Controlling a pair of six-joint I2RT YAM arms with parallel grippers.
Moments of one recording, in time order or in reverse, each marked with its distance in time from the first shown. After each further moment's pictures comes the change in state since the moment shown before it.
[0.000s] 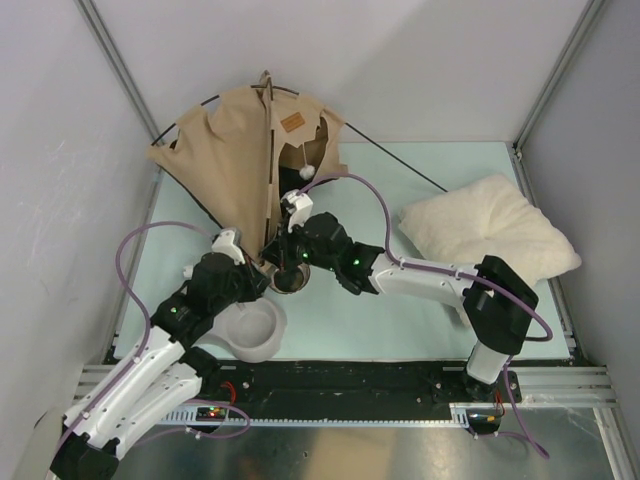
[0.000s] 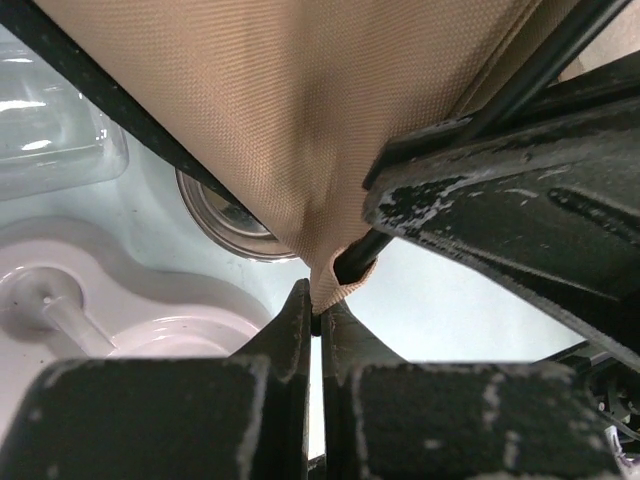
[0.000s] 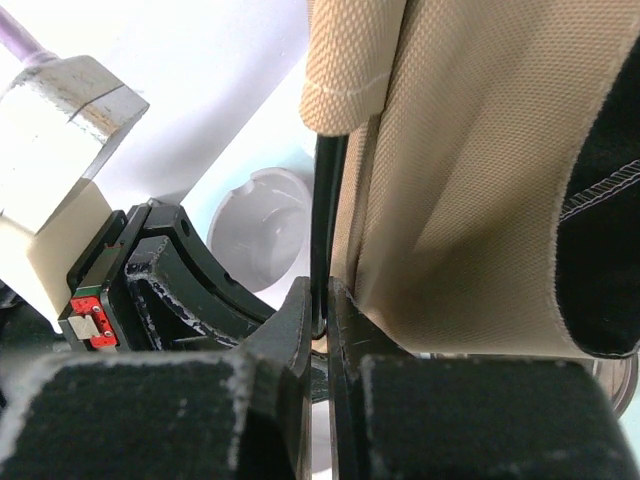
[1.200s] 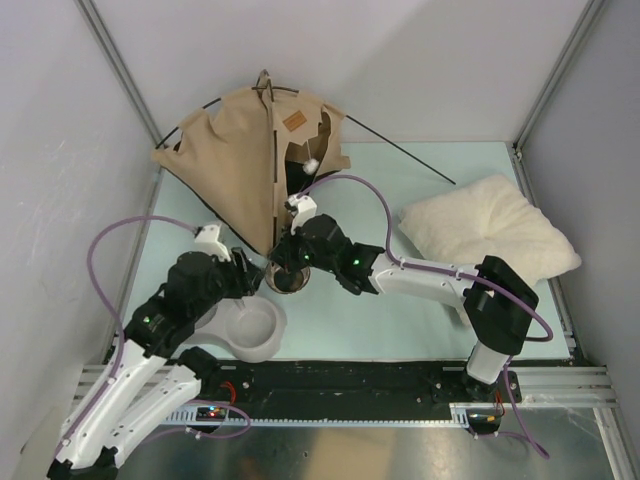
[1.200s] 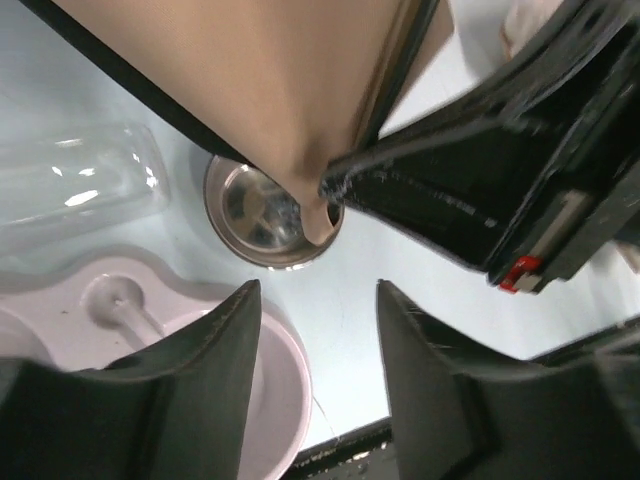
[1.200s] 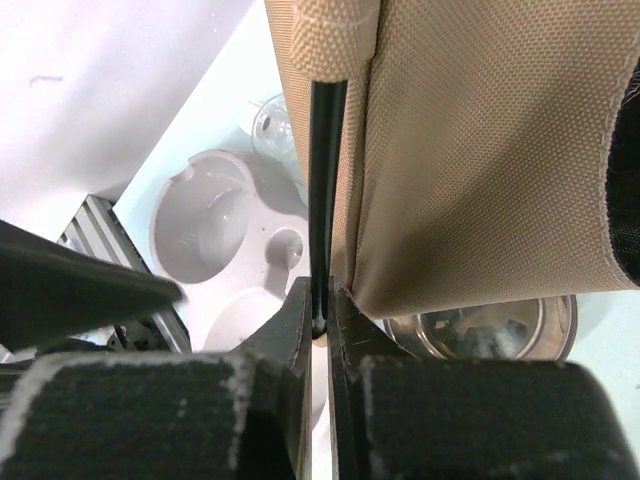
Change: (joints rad) left arm -0.003 -0.087 0.155 -0.172 -0.017 0.117; right arm 0.011 -0.002 0.005 -0.106 0.093 -0.012
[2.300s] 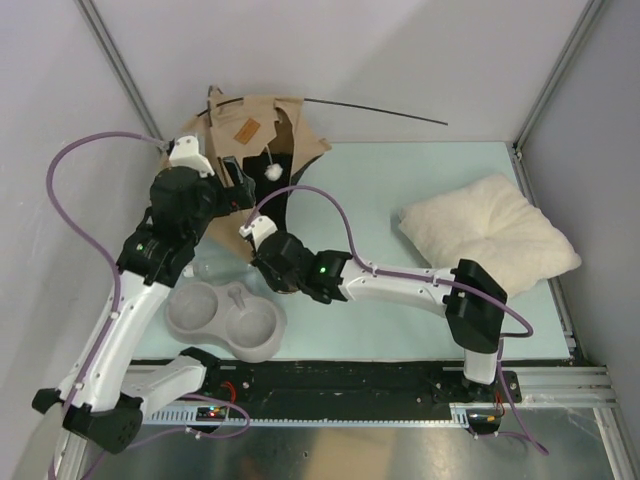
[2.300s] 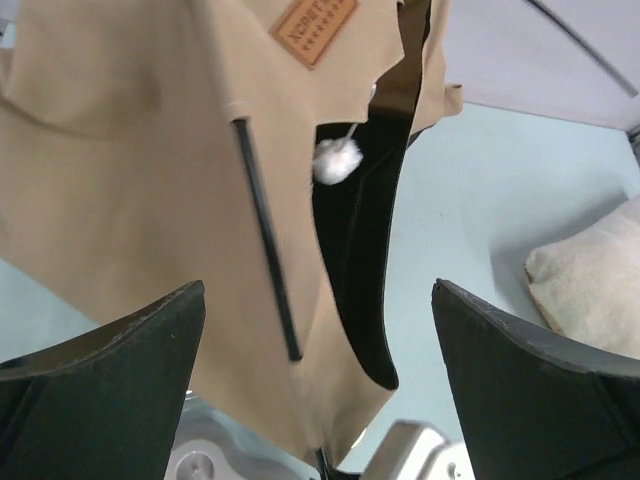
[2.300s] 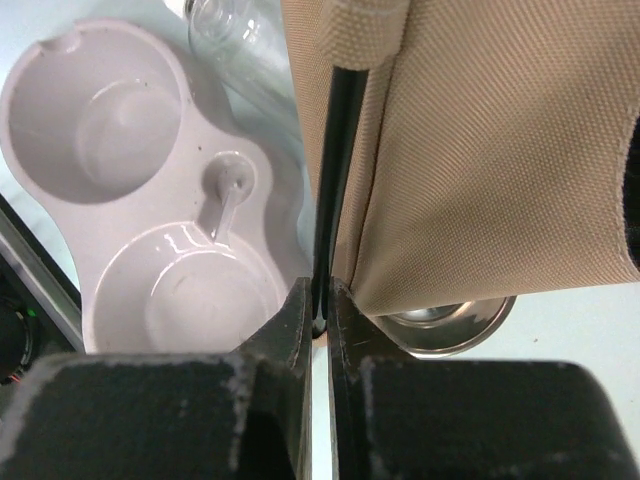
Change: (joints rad) left arm 0.157 0.429 0.599 0.043 -0.195 0.153; right arm 0.149 0.135 0.290 -0.403 0.214 -0.296
